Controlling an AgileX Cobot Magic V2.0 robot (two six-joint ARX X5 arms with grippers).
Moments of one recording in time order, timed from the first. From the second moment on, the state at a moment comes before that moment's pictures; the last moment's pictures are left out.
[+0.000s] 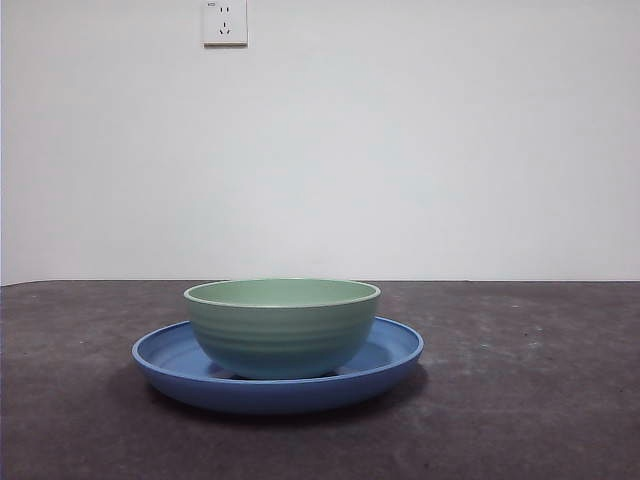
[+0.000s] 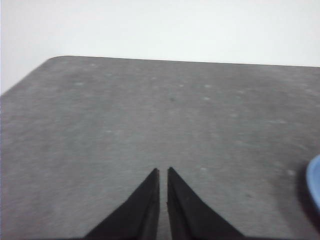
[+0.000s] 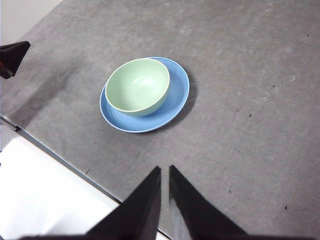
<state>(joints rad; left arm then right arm) -0.01 0.00 0.03 -0.16 0.03 -0.04 0.33 0.47 1.11 -1.26 -0.34 0.08</state>
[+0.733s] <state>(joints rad) -0.01 0.01 0.03 -0.18 0.00 -0.09 0.33 0.47 1.11 -1.26 -0.34 0.08</state>
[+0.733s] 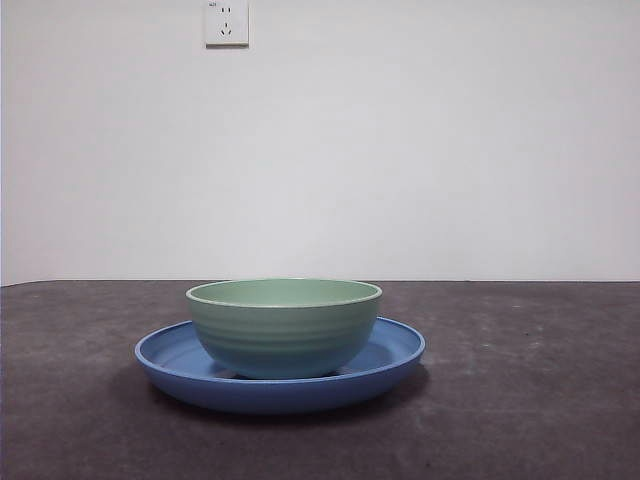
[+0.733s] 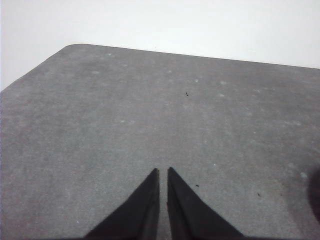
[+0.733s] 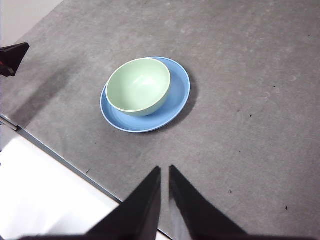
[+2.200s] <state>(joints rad) -0.01 0.01 0.03 -0.18 0.00 -0.10 -0.02 0.13 0.16 -0.07 -0.10 -0.04</state>
